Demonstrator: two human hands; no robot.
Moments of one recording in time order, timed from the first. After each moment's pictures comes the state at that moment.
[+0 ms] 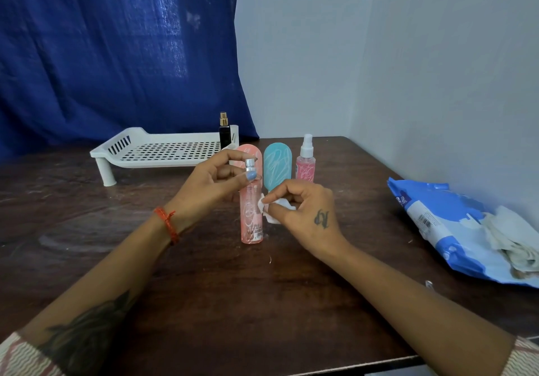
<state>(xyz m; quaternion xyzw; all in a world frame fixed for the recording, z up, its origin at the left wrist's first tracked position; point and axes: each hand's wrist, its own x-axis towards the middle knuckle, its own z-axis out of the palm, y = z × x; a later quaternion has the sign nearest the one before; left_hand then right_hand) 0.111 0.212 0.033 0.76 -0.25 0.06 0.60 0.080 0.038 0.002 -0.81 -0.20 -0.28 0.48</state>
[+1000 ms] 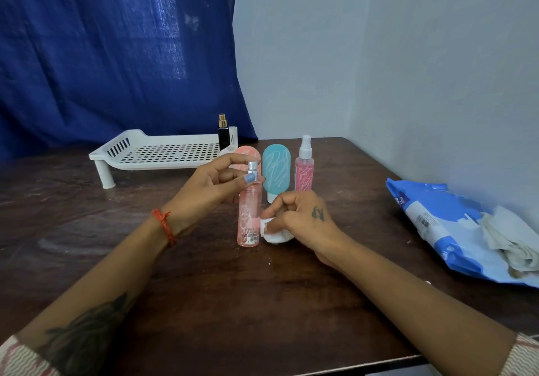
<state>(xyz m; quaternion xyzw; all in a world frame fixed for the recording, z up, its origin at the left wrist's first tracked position) 0.103 0.209 0.037 0.73 -0.27 0.02 0.63 0.078 0.036 0.007 -0.82 -0.12 -0.05 0.56</state>
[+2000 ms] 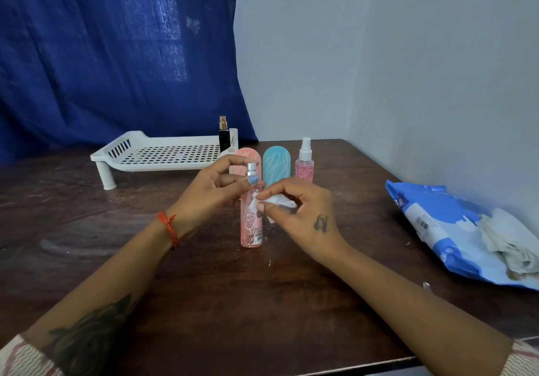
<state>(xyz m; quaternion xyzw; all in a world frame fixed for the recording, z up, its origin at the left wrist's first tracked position) 0.104 0.208 0.035 0.74 -0.24 0.01 0.63 0.081 0.038 0.003 -0.77 -0.27 -0.32 0.48</state>
